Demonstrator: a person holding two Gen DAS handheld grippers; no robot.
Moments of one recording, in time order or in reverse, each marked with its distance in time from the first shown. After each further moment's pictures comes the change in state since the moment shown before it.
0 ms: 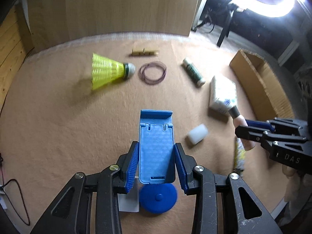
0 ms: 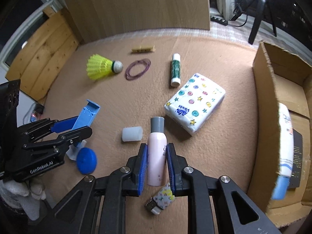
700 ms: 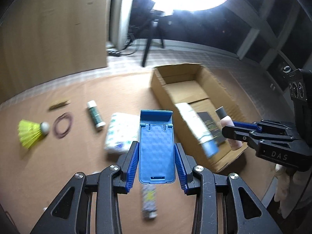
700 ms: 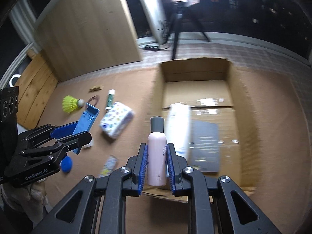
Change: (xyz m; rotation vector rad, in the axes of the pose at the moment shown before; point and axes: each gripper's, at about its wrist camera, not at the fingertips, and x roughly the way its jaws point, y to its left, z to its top) left arm -0.014 -0.177 0.042 0.215 -0.087 -0.187; right arm -0.104 -0.125 -0.030 0.169 -0.151 -0.131
